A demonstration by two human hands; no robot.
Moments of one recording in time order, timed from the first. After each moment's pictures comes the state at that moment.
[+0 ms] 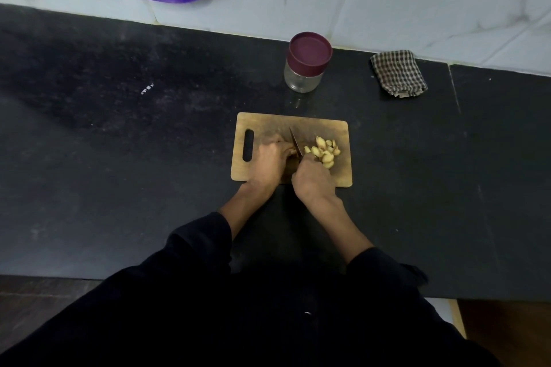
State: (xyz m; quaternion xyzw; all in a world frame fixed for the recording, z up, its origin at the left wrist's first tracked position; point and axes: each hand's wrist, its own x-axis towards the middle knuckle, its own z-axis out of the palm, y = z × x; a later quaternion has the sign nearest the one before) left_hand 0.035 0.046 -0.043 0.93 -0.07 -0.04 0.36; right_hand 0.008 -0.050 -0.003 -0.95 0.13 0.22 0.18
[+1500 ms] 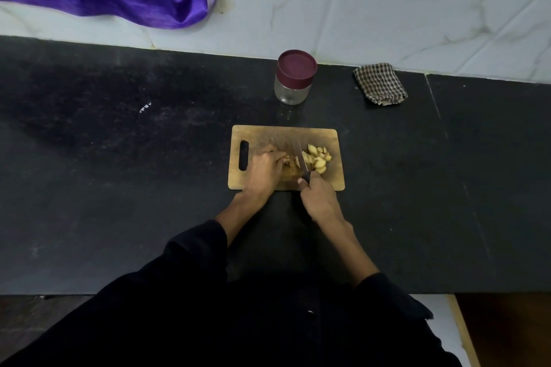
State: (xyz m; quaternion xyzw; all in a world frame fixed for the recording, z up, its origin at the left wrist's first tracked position) left_hand 0.029 0.047 -0.043 0.93 -0.06 0.00 0.36; right_hand -0.022 -0.075 -0.008 -0.91 0.18 0.20 0.32
